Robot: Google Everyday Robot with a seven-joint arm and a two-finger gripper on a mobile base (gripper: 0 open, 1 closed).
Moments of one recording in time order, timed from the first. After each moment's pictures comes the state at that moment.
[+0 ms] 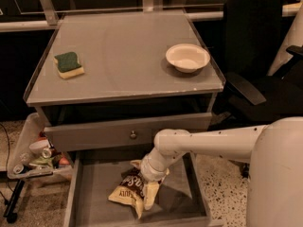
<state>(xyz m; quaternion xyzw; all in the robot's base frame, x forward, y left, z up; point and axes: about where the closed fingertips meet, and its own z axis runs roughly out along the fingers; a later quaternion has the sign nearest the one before) 0.474 0.031 0.459 -0.78 0.57 0.21 0.16</state>
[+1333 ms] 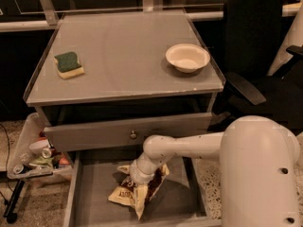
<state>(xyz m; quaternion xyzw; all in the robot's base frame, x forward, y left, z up) 0.486 0.082 0.397 -0.81 0.50 0.24 0.18</state>
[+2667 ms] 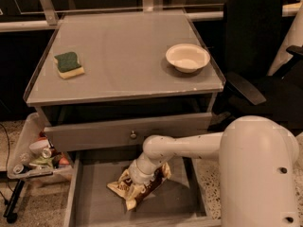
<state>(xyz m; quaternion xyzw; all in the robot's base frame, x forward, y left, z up) 0.486 0.083 0.395 -0.81 0.50 0.24 0.18</state>
